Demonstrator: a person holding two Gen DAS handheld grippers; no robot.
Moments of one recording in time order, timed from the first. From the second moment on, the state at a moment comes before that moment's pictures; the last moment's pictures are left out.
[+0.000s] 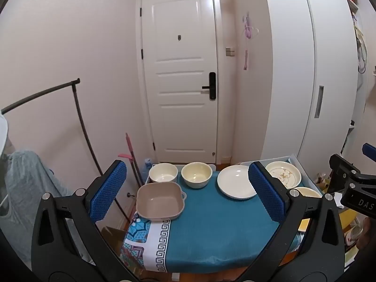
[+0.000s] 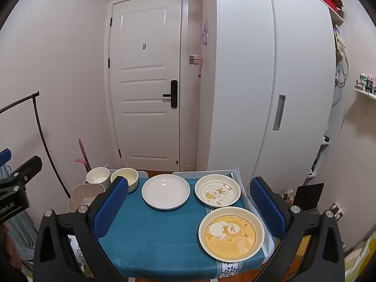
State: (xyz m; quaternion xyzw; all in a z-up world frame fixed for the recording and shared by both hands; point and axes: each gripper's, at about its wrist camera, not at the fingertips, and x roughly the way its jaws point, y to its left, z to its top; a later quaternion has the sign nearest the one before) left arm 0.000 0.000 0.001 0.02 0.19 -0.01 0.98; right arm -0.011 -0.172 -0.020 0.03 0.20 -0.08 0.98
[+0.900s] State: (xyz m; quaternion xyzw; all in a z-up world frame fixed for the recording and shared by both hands) left arm 0.000 -0.002 0.004 0.02 0.18 0.00 0.98; right arm -0.005 -0.173 -0.020 0.03 0.20 -0.08 0.98
